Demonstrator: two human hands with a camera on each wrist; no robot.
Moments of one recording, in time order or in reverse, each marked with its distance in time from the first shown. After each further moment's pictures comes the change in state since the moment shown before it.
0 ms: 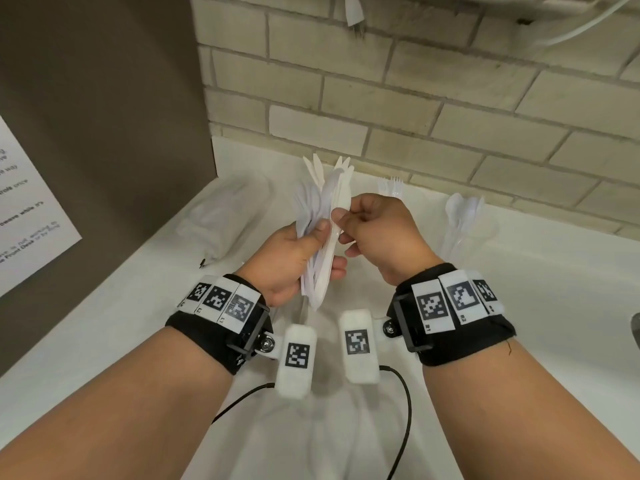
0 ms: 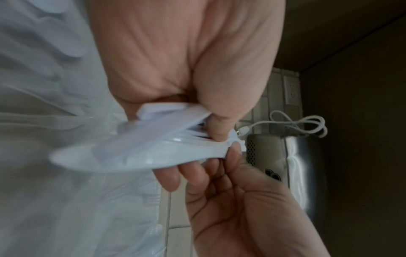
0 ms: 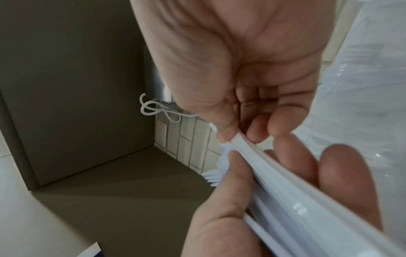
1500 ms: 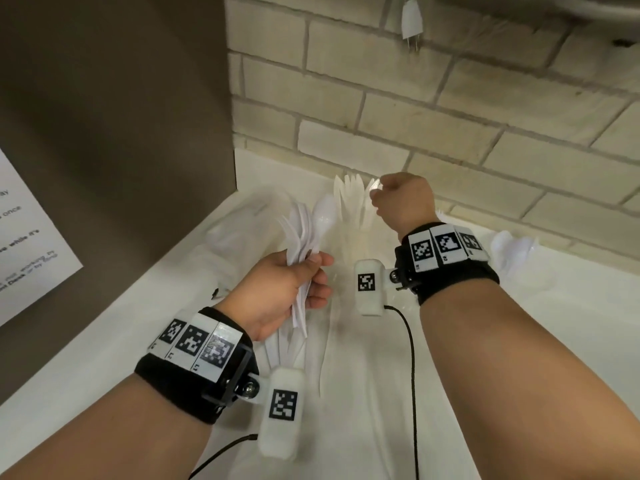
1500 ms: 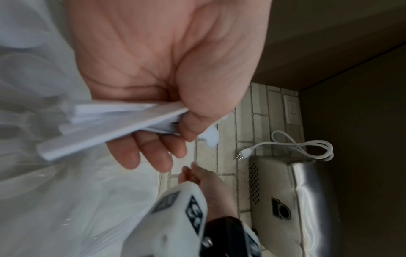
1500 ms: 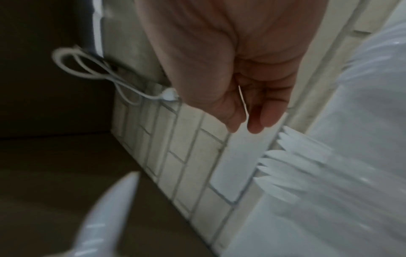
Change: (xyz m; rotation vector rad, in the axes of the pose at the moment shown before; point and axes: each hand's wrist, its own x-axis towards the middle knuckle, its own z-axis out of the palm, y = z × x) left_hand 0.029 0.005 -0.055 -0.007 0.149 -0.040; right_hand 0.164 0.017 0.014 -0.292 0.222 -0.002
